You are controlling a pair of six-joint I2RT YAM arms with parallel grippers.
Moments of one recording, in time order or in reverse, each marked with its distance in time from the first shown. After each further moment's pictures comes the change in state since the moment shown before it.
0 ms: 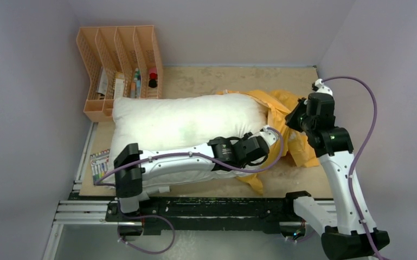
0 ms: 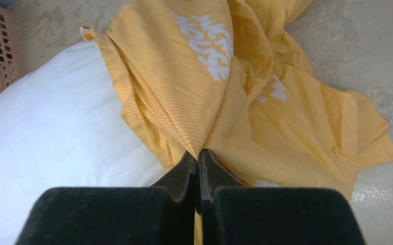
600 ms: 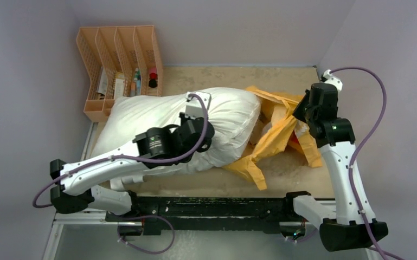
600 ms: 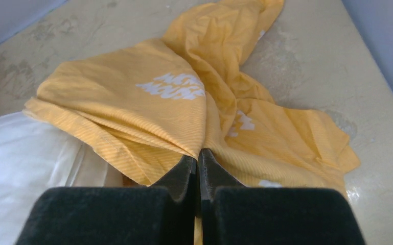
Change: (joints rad) left arm 0.080 -0.469 -0.146 -0.149 -0.399 -0.383; right arm -0.023 0.084 0.103 -0.019 0.179 -0.021
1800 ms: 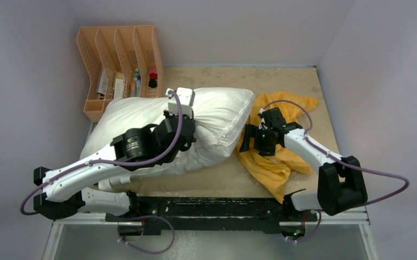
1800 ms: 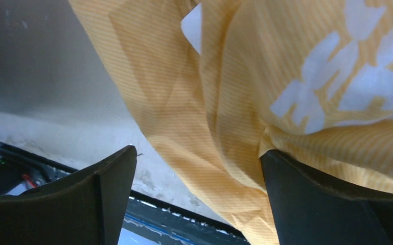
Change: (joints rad) left arm 0.020 -0.151 0.001 -0.028 0.010 0.011; right arm 0.198 0.314 -0.442 0.212 -0.550 -0.002
